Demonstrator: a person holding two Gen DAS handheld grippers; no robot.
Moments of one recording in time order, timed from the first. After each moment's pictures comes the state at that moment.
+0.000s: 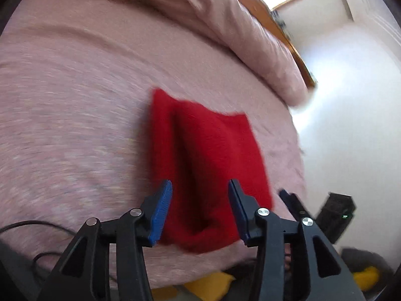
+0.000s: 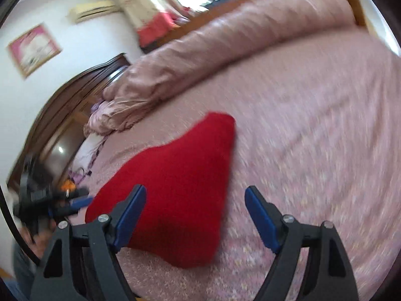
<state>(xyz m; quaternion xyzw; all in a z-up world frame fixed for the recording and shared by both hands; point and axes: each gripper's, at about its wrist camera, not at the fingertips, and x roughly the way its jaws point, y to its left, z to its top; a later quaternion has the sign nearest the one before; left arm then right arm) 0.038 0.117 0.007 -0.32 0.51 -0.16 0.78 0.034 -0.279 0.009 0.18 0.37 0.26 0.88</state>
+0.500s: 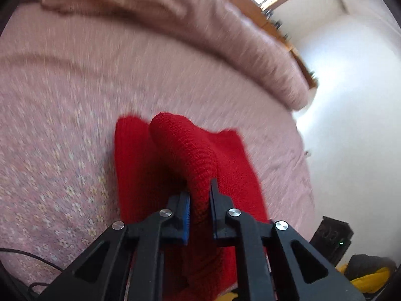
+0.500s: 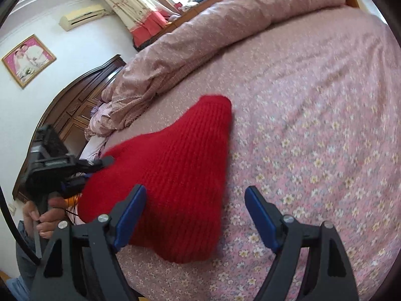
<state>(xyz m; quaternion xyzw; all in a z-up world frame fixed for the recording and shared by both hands) 0.069 0.092 0.024 -0.29 0.46 -0.14 0.83 0.035 -0.282 -0.019 0.23 0.39 0.26 0.85</state>
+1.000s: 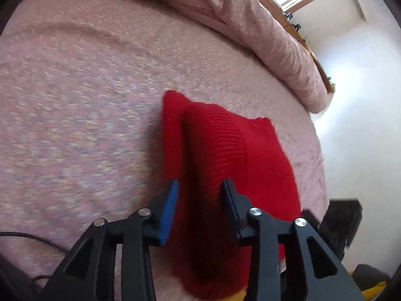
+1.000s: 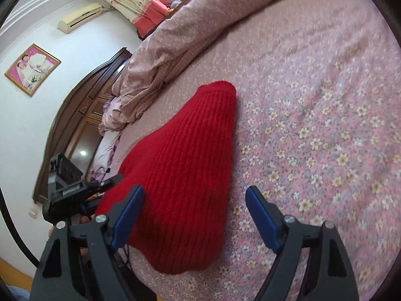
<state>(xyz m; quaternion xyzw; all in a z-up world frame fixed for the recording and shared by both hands) 0.037 0.129 -0.020 -0.29 0.50 -0.09 0.81 0.077 -0.285 -0.048 0.29 0.44 0.32 0.79</state>
